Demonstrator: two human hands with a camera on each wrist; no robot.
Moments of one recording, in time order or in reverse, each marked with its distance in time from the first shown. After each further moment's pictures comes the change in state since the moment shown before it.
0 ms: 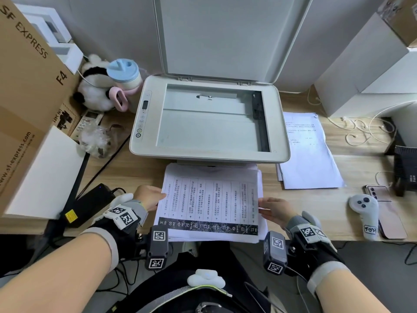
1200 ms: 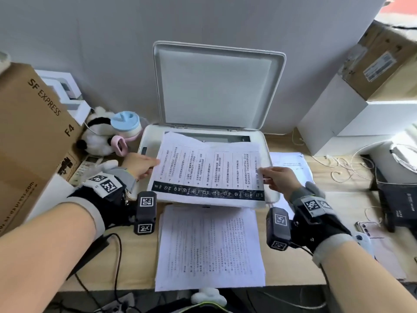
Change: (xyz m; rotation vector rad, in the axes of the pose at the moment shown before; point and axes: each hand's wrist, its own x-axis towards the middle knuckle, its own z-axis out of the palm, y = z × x) left_hand 0.017 0.167 -0.069 -0.131 0.038 0.335; right_hand -0.025 -0.172 -0.018 0.017 0.118 -0.467
